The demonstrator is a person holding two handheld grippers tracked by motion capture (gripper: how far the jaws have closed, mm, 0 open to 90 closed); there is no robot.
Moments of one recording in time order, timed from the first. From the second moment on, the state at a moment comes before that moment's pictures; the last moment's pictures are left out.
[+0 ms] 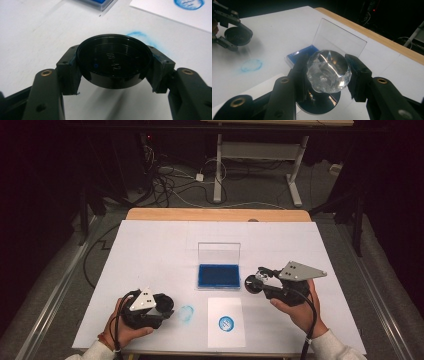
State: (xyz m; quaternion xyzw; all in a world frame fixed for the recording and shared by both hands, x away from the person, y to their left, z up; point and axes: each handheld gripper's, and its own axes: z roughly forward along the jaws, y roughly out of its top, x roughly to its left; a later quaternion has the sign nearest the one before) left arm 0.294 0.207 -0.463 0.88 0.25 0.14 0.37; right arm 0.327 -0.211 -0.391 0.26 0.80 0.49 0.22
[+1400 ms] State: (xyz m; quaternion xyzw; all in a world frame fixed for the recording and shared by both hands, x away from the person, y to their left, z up) left arm 0.308 0.127 -0.436 0.89 0.17 0.13 0.41; right arm 0.326 -0.136 -0.365 0.19 0.80 0.53 0.19
